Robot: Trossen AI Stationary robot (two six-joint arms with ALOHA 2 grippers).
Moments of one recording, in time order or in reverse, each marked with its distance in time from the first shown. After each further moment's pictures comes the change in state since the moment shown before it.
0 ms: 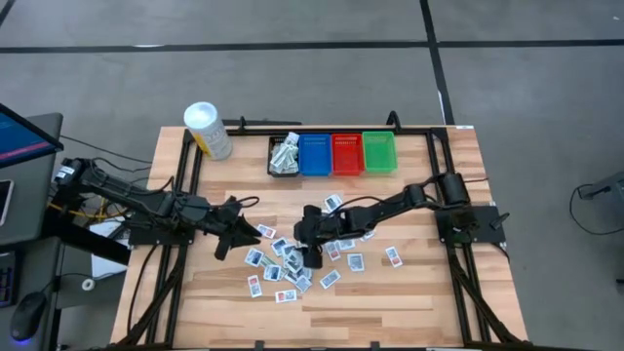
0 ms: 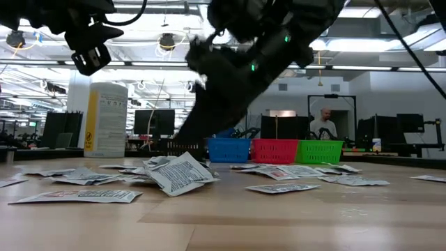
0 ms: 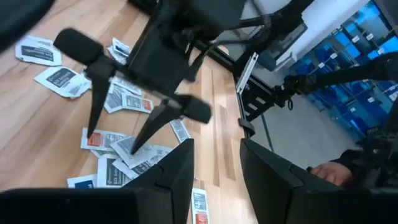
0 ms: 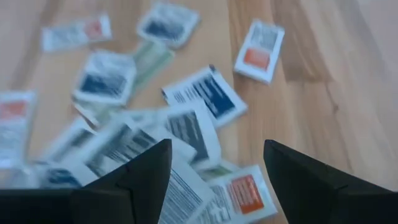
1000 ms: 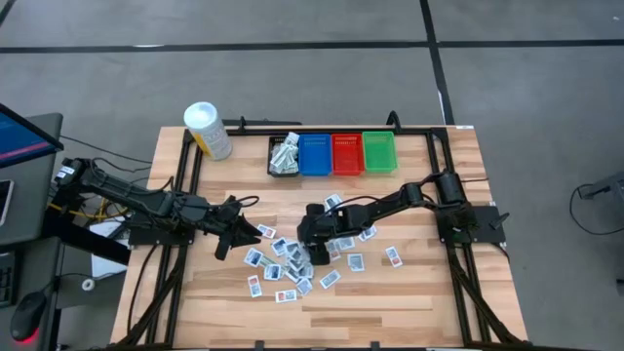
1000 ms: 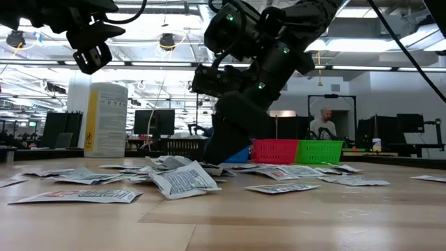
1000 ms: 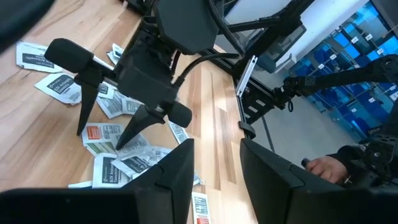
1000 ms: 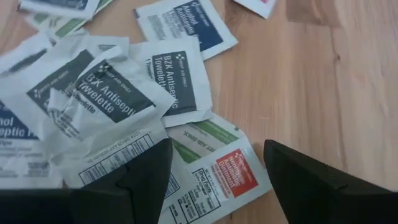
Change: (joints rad) left arm 0.000 0.000 0.000 0.013 -0.006 0.017; right arm -0.013 0.024 0.023 -0.174 0.011 -0.141
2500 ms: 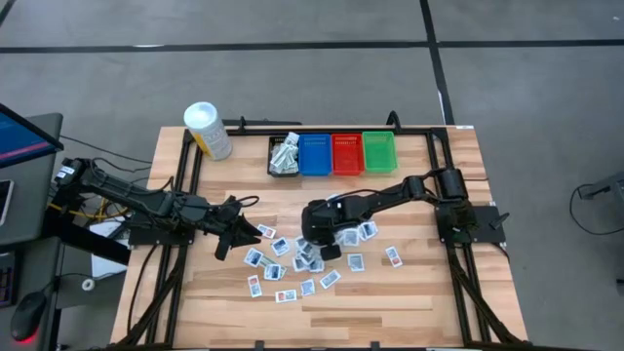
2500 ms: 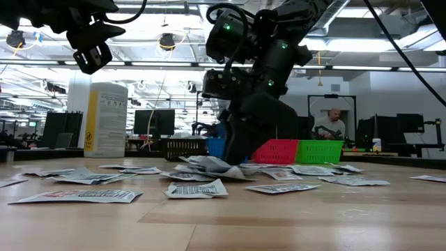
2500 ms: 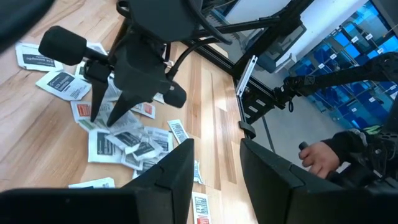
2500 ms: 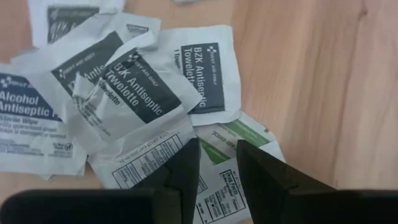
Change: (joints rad) left arm 0.000 0.000 0.001 -0.001 0.000 0.002; right arm -0.064 -0.002 0.038 -0.260 -0.088 -0.168
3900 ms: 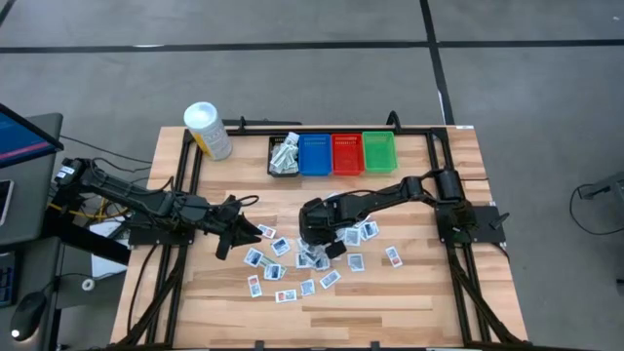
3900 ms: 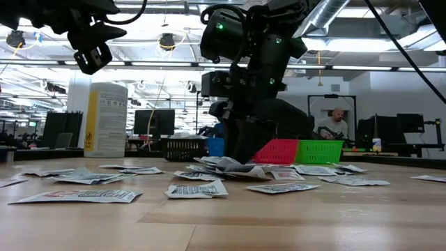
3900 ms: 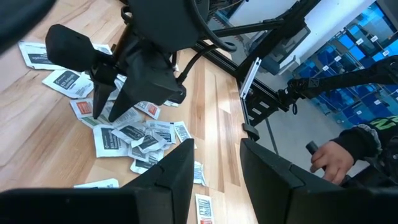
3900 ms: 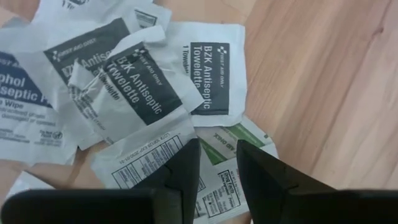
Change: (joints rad) left arm 0.000 0.000 0.000 -0.004 -0.019 0.000; right arm 0.007 0.004 0.088 -0.129 0.023 -0.213
